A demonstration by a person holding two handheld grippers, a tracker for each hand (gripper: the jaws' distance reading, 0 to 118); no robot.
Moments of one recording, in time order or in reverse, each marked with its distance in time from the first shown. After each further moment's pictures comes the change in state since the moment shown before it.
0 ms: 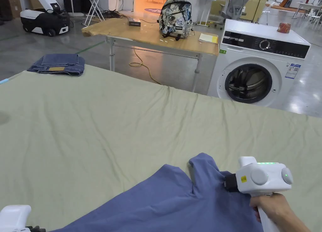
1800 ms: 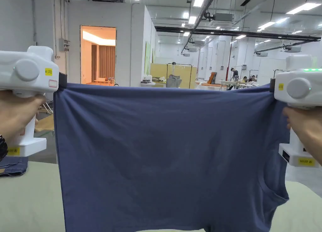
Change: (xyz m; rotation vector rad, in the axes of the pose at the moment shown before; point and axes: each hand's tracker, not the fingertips) left arm 0.193 0.425 0.268 0.782 -0.129 -0.211; right arm 0.131 0.140 0.495 0.952 -0.490 -0.252
